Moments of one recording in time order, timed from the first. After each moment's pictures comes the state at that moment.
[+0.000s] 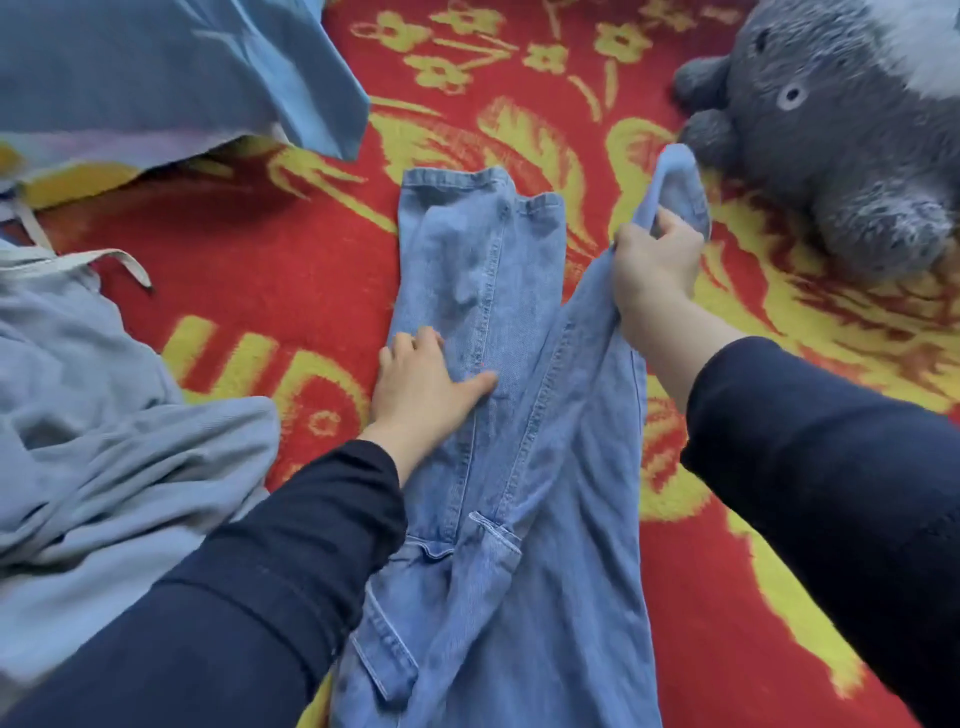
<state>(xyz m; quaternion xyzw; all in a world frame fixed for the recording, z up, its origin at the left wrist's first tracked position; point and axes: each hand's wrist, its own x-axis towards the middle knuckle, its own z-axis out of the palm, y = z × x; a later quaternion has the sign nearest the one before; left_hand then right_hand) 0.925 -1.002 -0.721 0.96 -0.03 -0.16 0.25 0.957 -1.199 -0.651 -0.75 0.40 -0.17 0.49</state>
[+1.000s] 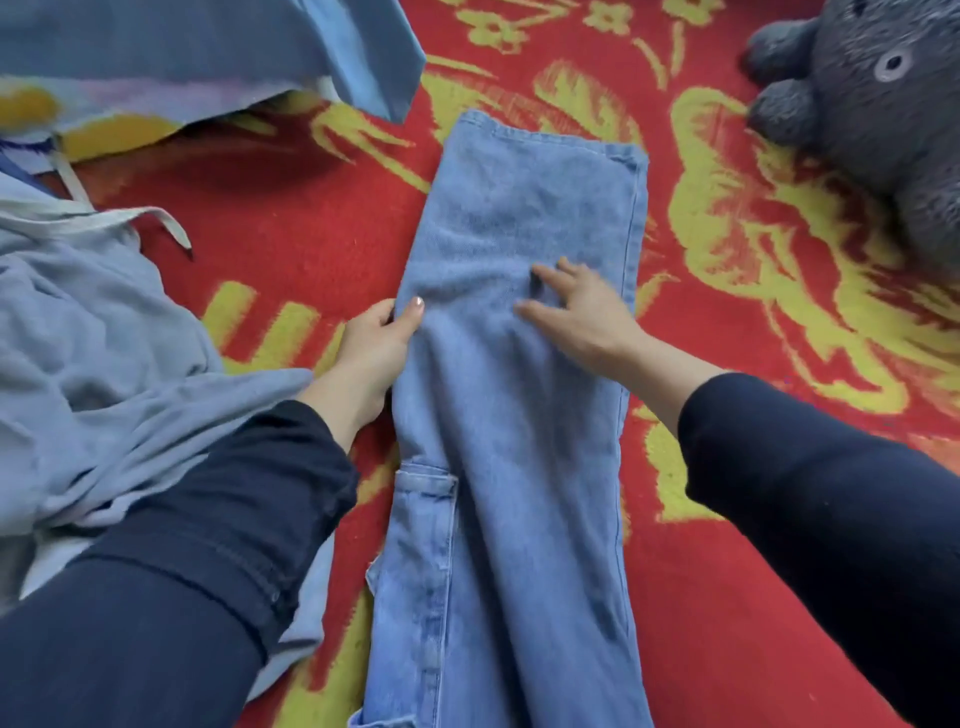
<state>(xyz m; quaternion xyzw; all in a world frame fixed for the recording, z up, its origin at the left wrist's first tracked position) 0.964 -0.930 -0.747 0.69 0.17 -0.21 0.67 0.945 -1.140 -0.706 -0.95 0.10 0.15 0.26</state>
